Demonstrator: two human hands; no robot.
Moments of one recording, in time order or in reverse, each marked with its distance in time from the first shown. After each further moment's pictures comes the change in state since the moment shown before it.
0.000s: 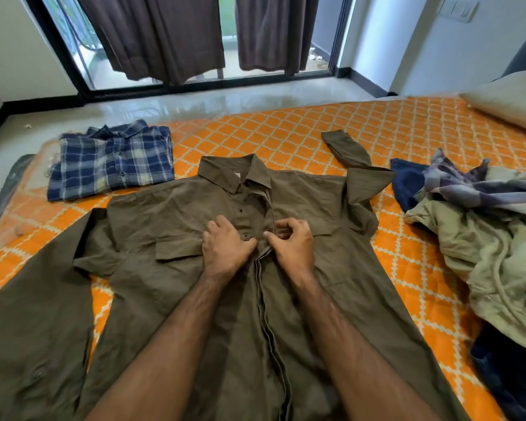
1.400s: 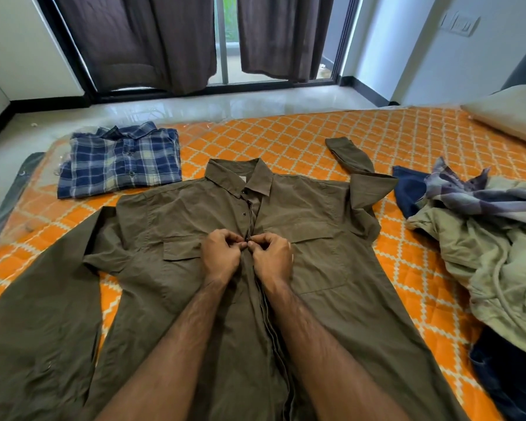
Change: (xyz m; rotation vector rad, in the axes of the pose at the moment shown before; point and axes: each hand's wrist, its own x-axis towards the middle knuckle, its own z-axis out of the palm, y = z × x) left_hand 0.004 -0.039 0.012 -0.504 0.086 0.086; right_hand -0.026 -0.006 0.053 -0.047 -0.045 0.110
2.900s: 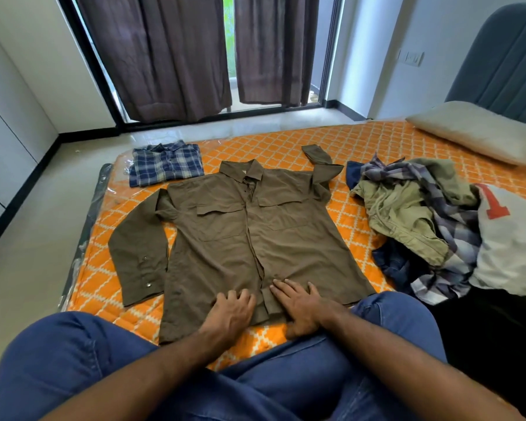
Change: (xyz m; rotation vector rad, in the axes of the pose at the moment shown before) left_hand -0.346 0.033 -0.132 1.323 -0.592 0.641; right_hand -0.272 0.034 -0.218 -1.135 -0.953 -0.477
